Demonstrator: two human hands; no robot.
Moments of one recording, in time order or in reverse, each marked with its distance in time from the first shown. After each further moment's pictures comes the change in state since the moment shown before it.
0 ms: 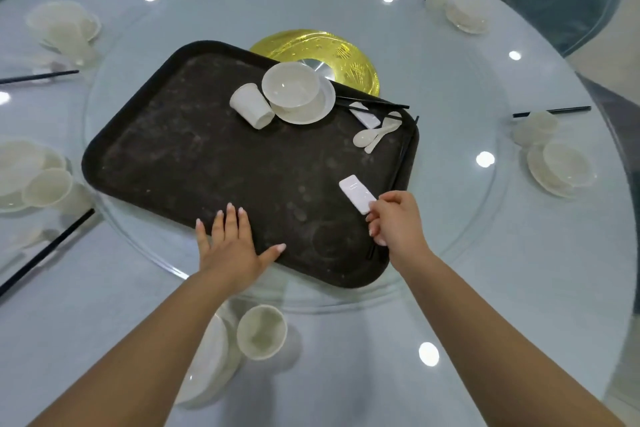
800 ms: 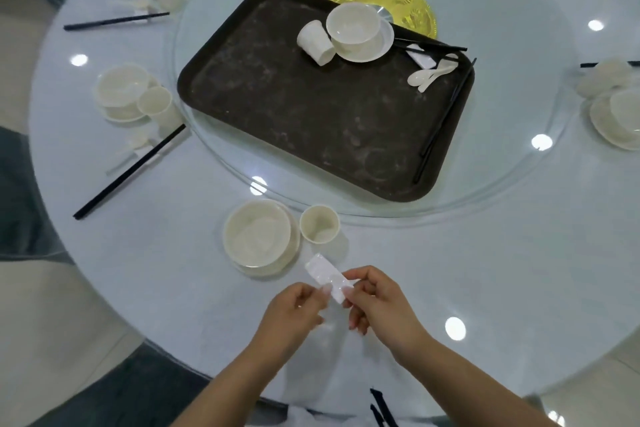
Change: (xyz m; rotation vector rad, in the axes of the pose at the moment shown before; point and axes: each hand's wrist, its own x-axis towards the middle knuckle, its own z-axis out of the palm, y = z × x) left_hand -0.228 -0.012 0.099 -1.261 -0.196 -0.141; right_hand -0.208 0.147 -0.011 -0.139 -0.578 0.061
